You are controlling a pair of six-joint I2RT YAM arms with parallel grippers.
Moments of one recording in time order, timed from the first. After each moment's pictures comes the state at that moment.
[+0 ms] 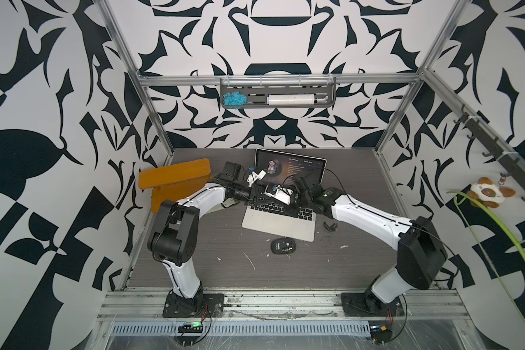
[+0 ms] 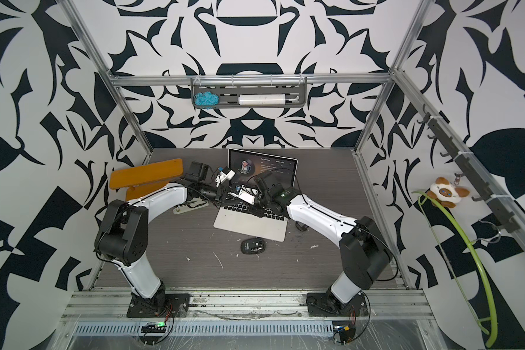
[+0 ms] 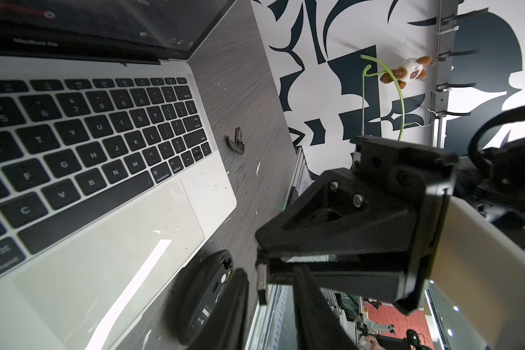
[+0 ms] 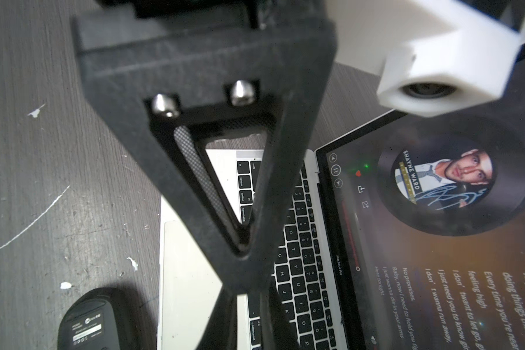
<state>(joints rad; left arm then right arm) -0.35 1.78 1.18 -0.36 1.20 -0.30 0.73 1.60 1.20 -0.37 -0.20 -0.58</state>
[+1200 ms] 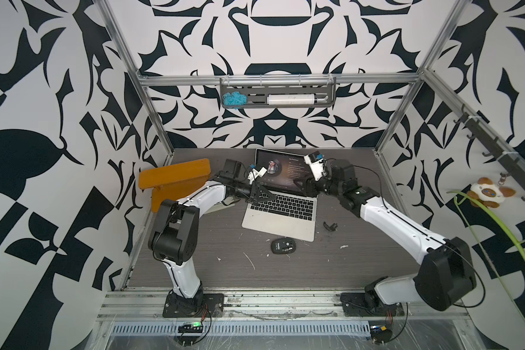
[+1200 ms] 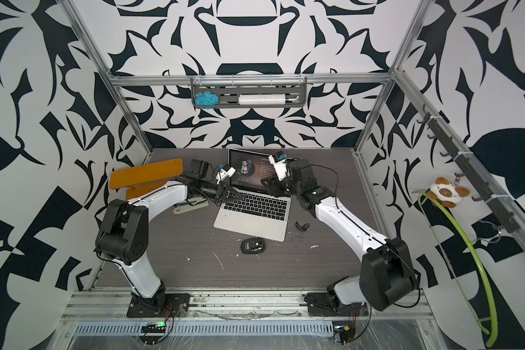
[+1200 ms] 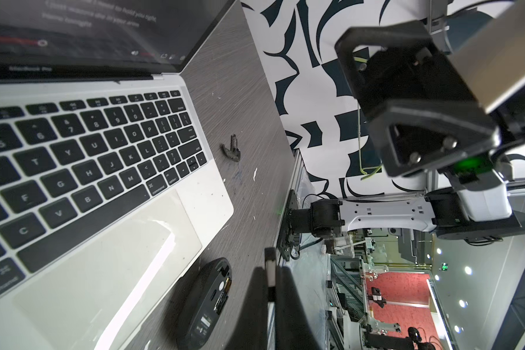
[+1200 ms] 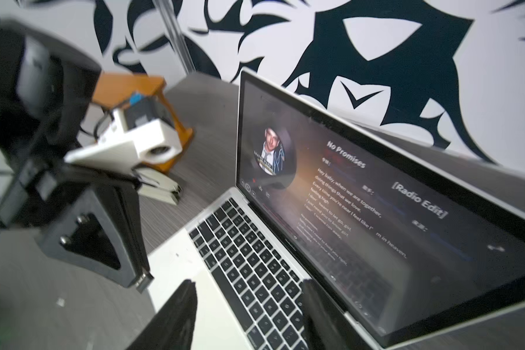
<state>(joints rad) -0.35 1.76 1.22 -0.33 1.21 -0.31 0.43 1.40 1.07 -0.12 -0.38 0.15</state>
